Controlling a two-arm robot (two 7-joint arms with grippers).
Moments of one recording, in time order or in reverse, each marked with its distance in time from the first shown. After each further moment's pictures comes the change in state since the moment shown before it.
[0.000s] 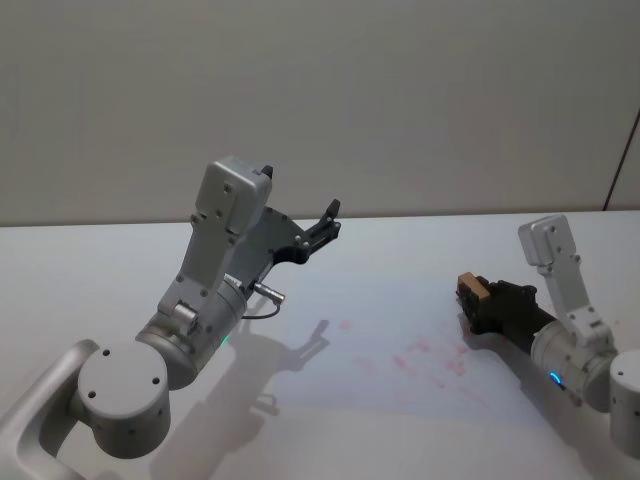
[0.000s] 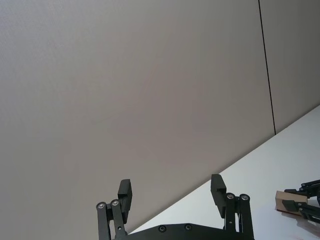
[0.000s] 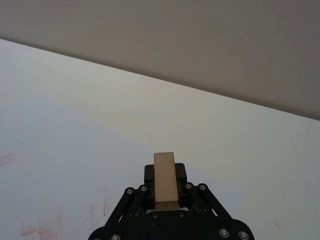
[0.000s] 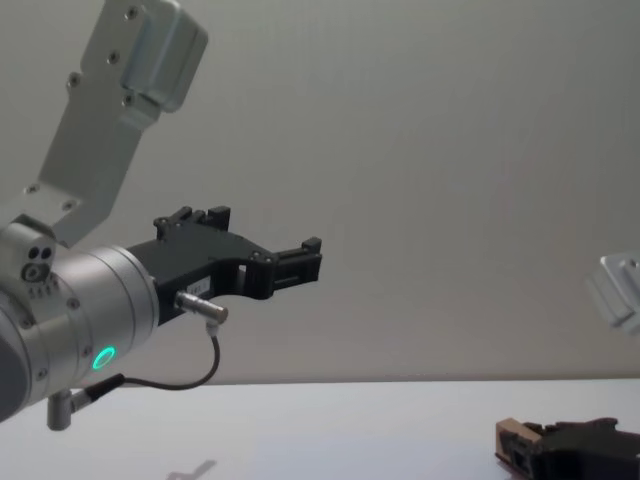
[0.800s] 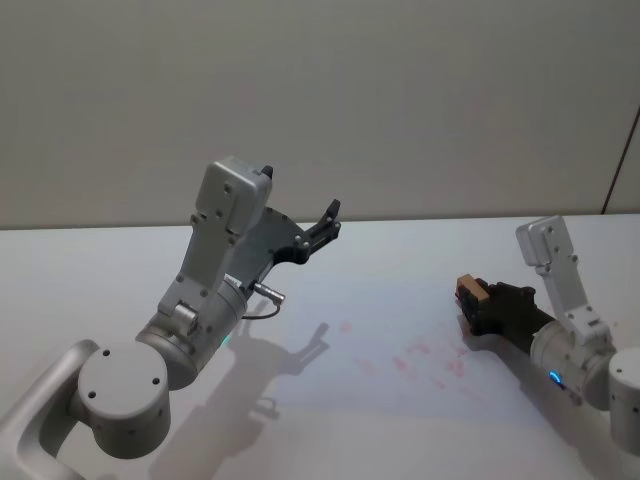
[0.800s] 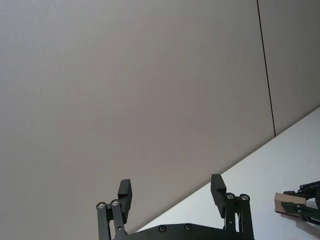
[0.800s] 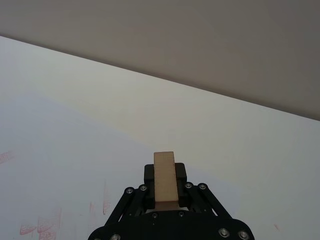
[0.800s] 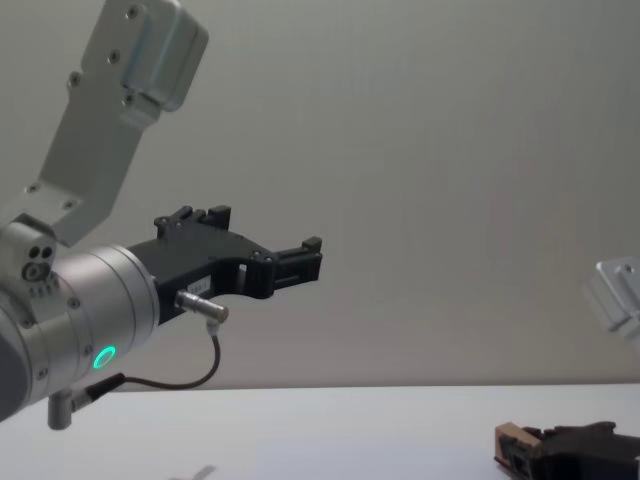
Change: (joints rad) left arm 0.000 0.000 0.000 0.000 0.000 0.000 0.000; right arm 0.018 -0.003 0.000 0.034 -0.009 0.007 0.016
